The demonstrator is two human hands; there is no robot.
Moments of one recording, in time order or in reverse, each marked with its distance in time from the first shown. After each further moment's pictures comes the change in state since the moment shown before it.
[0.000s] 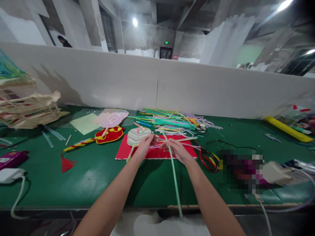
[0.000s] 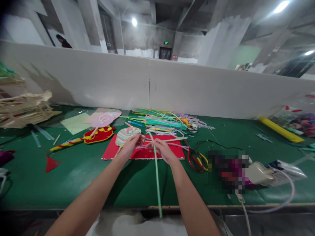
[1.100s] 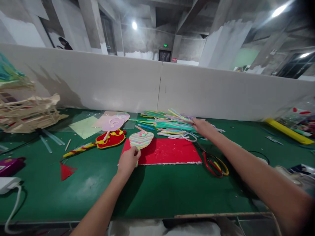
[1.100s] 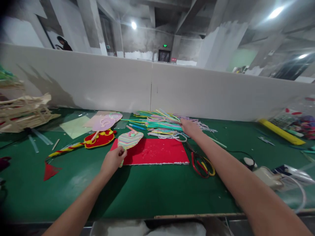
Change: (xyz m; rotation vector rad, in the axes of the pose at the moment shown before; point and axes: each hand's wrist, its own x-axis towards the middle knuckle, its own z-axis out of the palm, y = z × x) left_hand -0.049 0.018 -0.066 1.385 0.265 -0.067; right_hand 0.053 -0.086 -0.117 -1.865 0.186 0.007
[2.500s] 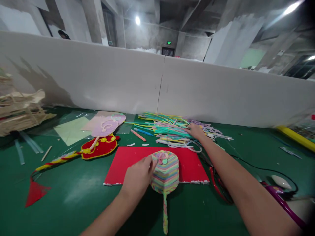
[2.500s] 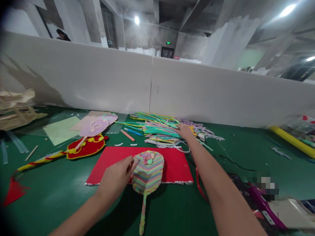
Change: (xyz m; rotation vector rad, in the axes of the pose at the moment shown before) left_hand 0.001 0.073 -0.009 0.109 -0.161 0.133; right_hand 0.095 0.023 0.102 0.099 -0.065 0.050
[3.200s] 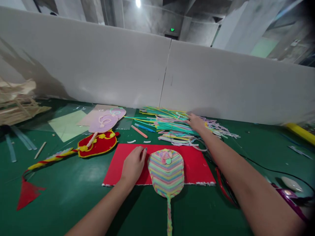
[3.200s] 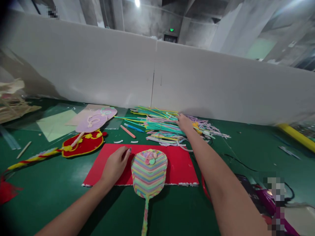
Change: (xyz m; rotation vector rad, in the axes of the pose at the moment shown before) left_hand 0.046 -0.048 0.044 -0.299 0.212 -0.064; right_hand 0.033 -0.018 0.000 0.013 0.123 0.028
